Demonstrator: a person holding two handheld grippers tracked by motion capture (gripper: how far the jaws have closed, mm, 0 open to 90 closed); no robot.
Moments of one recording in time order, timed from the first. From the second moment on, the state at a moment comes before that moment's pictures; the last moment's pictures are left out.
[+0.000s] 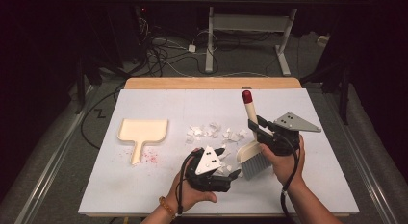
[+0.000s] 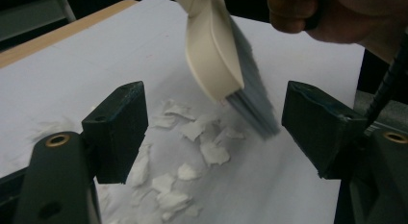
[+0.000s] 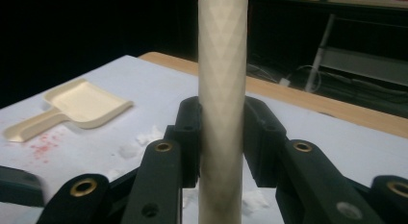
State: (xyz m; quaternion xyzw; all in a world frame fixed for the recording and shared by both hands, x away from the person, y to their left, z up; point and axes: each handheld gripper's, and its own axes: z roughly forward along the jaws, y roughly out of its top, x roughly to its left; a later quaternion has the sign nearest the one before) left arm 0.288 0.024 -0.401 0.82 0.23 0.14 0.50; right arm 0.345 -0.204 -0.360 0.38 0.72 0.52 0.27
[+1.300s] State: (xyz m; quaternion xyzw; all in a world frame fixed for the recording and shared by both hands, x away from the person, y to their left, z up) left arm 0.308 0.052 -0.398 0.83 0.19 0.10 0.51; right arm 0.300 -0.197 -0.339 0.25 0.76 0.57 0.20
